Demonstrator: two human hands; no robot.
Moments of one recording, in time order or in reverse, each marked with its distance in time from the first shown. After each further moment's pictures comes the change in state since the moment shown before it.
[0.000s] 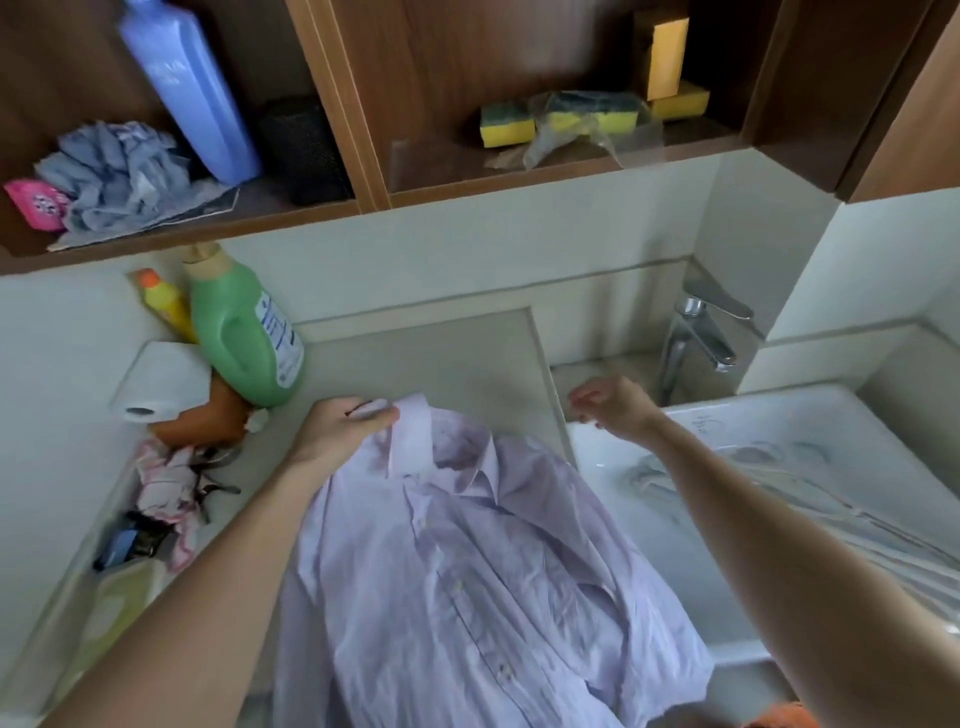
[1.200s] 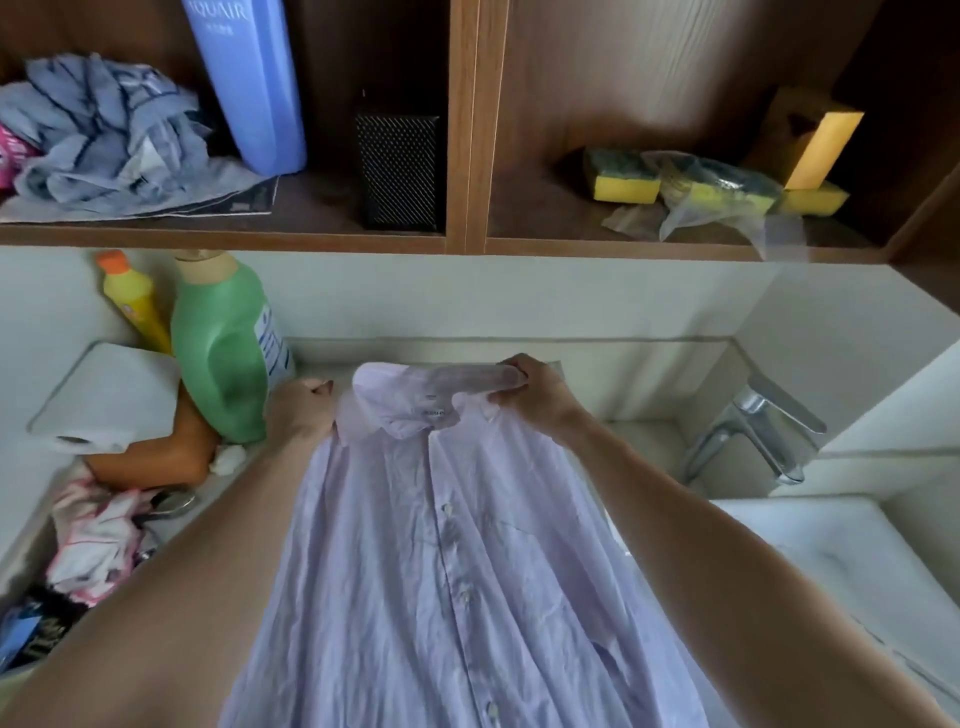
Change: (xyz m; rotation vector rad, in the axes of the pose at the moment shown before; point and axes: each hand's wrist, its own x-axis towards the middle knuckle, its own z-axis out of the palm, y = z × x) left_hand 0.191 -0.088 -0.053 0.022 0.296 -0.237; right_hand 0.134 -0.149 0.094 0.054 0.005 -0.188
